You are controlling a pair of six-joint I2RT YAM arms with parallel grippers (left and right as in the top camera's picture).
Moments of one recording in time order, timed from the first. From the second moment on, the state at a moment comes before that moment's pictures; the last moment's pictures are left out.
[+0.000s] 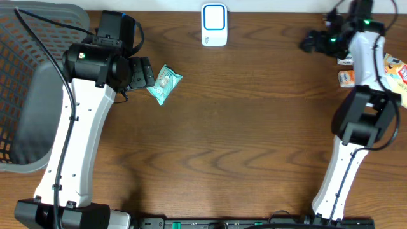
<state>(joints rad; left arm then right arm) -0.17 1.60 1.75 -1.34 -0.21 -0.38 -0.21 2.49 2.28 -0.97 -0.37 -0.06</state>
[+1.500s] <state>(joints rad) -0.17 1.60 1.75 -1.34 -0.21 -0.38 0.73 2.49 2.28 -0.75 0.07 0.92</state>
